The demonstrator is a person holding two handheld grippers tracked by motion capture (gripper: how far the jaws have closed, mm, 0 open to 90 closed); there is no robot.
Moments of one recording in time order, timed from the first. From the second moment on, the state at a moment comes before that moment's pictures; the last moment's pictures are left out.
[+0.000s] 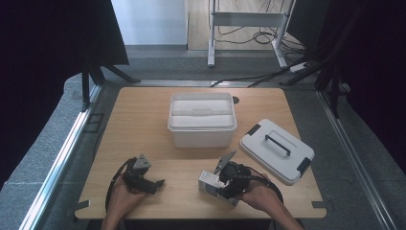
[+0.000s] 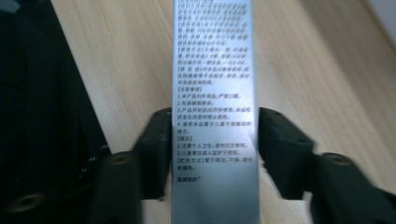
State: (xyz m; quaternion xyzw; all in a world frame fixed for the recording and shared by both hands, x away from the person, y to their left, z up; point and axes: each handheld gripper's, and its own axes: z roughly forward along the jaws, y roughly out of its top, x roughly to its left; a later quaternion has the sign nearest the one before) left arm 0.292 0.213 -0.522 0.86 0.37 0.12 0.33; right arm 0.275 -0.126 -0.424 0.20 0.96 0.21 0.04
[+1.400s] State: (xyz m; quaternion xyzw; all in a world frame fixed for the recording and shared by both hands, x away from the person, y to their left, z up) left arm 0.348 0.198 -0.456 0.88 0.30 0.11 0.36; right arm 0.367 -0.202 -0.431 0.32 0.87 0.36 0.12
